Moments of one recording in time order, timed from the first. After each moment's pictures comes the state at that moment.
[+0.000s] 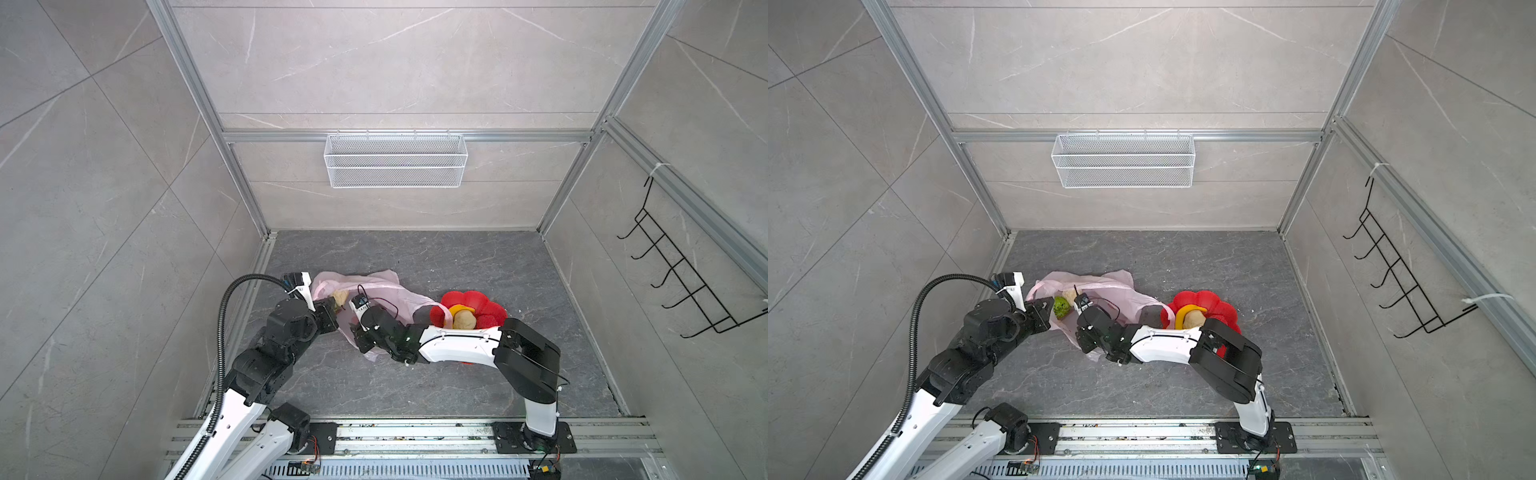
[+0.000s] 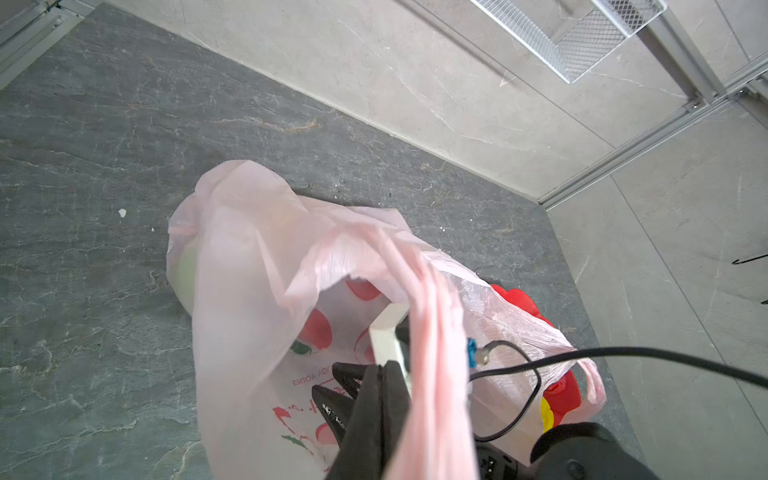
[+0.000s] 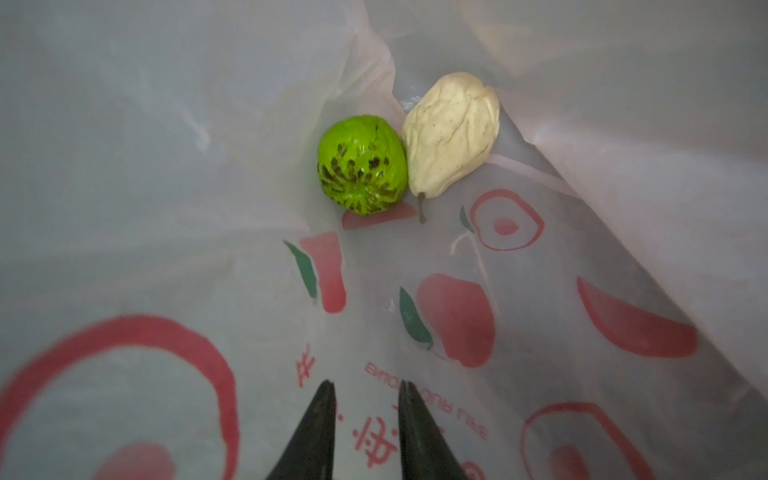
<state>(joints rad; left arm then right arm) -0.50 0.68 0.86 -0.60 -0.12 -0.62 1.10 1.95 1.26 0.05 0.16 0.33</state>
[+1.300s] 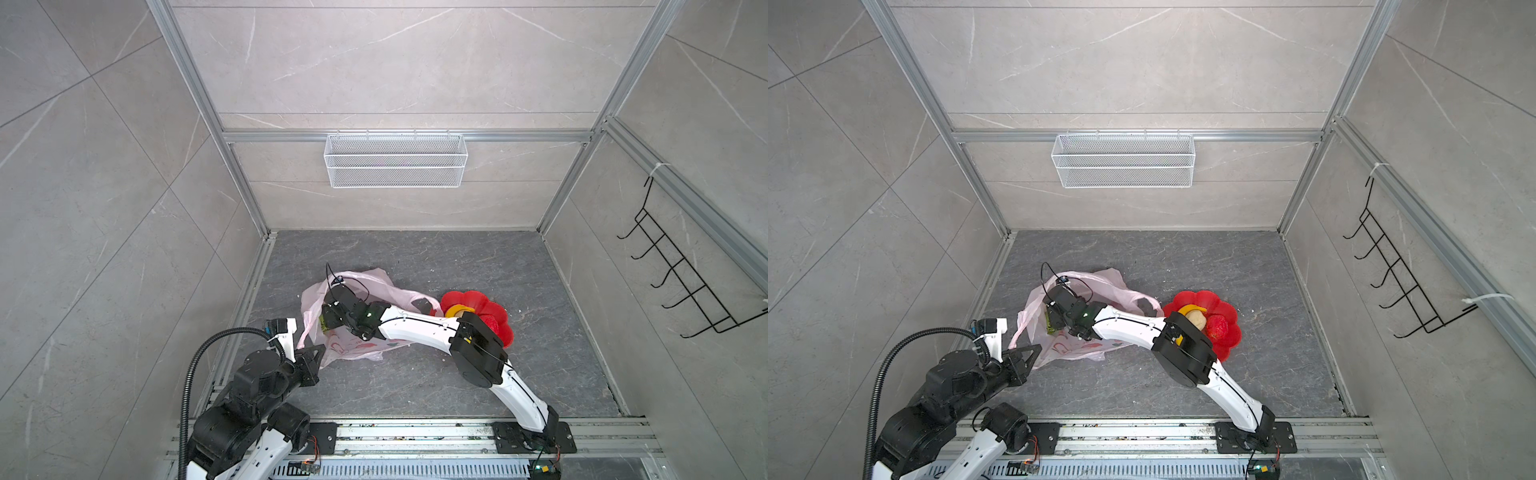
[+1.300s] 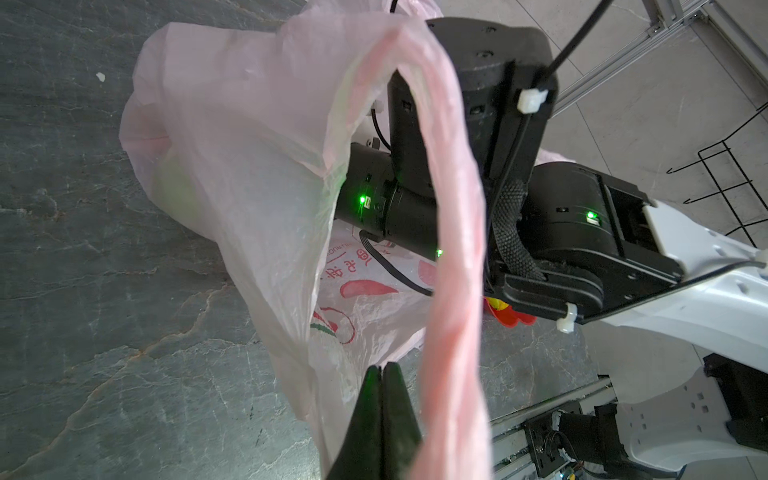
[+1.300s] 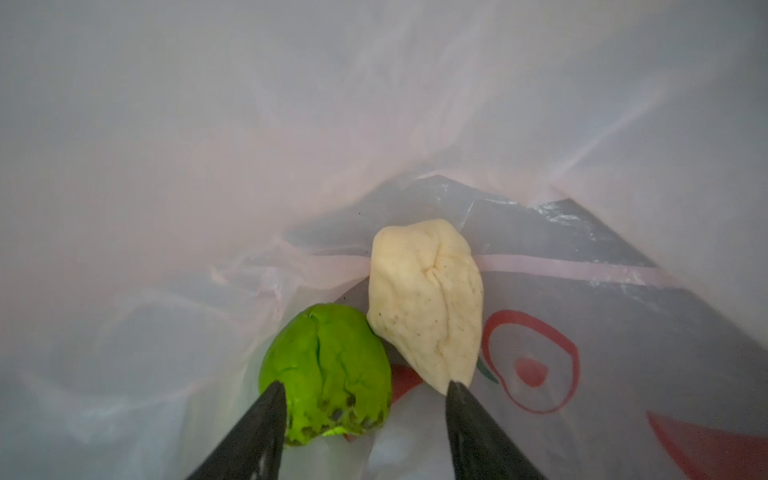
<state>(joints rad) -0.50 0.28 0.77 -1.02 0.07 -0.67 1.08 2.36 1.95 -0.26 0.24 0.55</state>
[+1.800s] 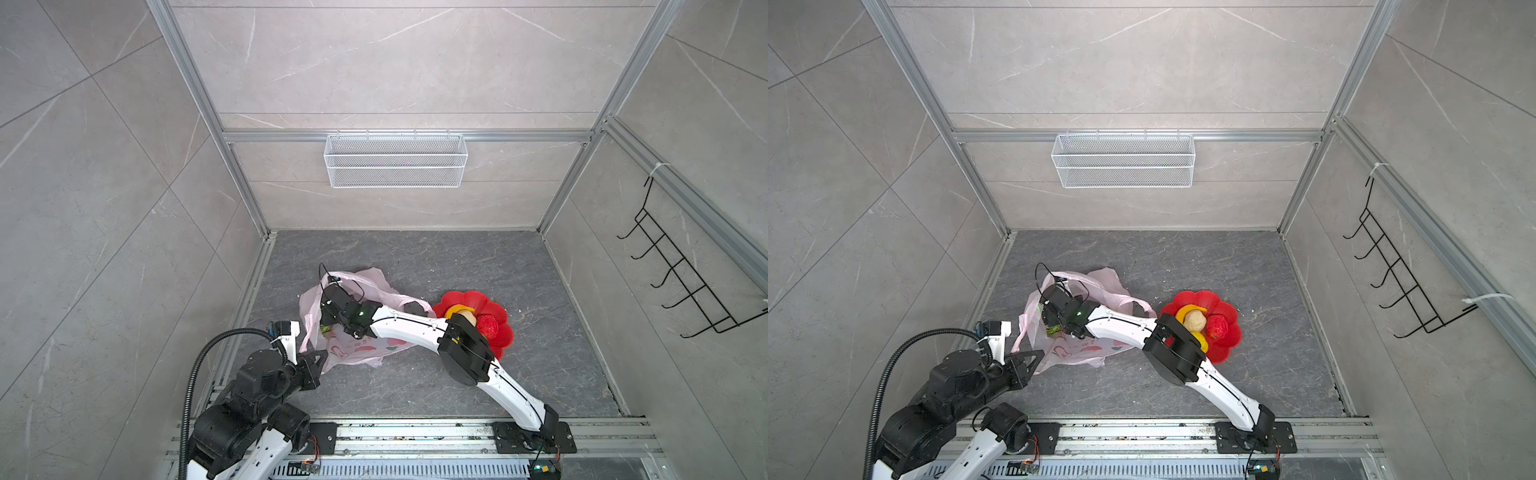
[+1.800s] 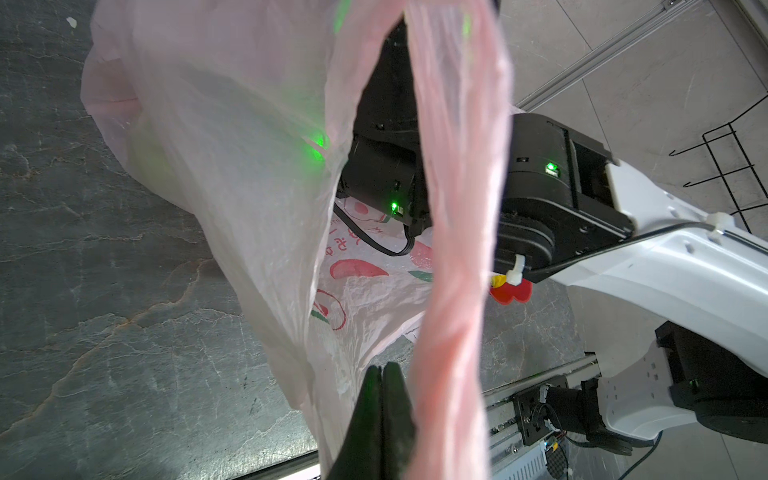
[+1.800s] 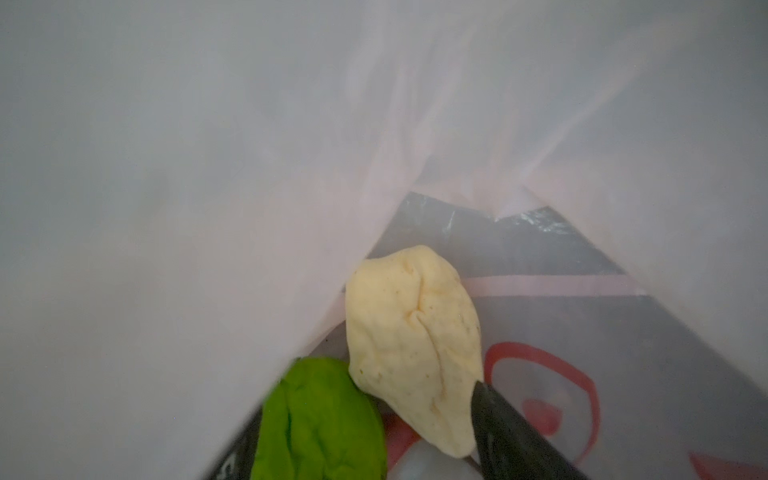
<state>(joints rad) -0.50 0.29 0.77 -1.05 0.12 -0.69 1.08 2.50 2.13 -0.32 0.28 0.61</state>
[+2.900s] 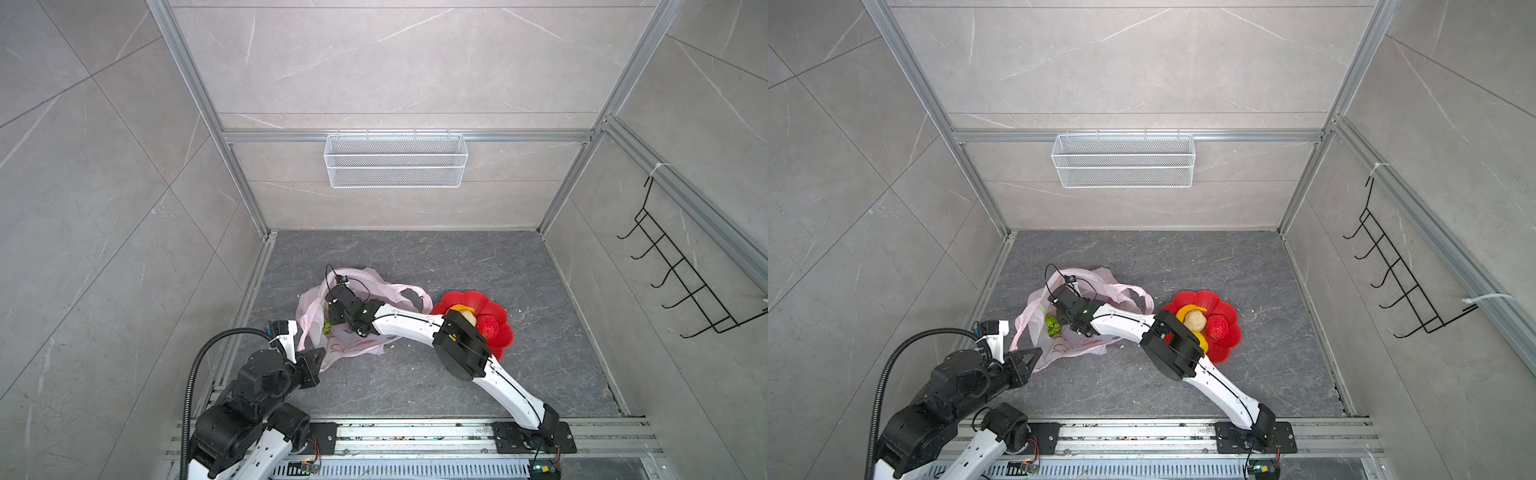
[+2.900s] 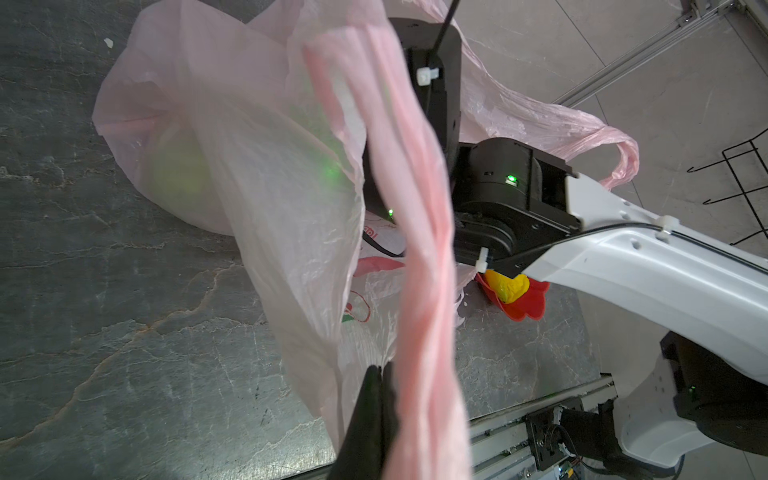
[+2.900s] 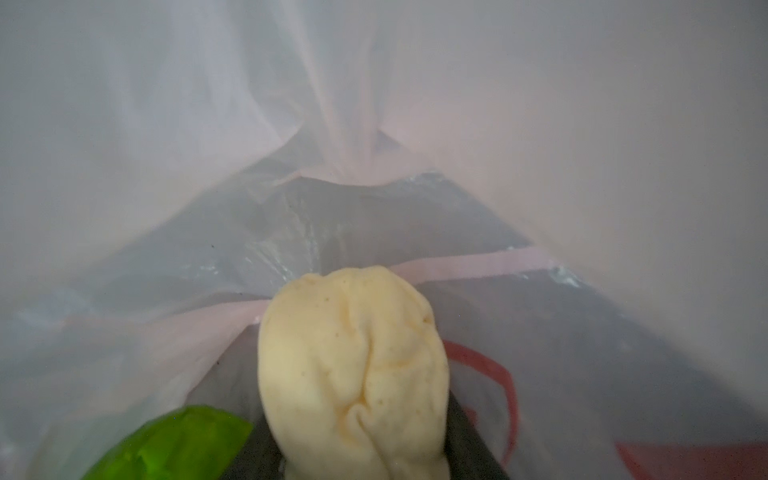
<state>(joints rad) -0.50 0.29 0.75 -1.02 0.05 -0.69 1.03 2.49 2.03 -0.30 0.26 0.60</state>
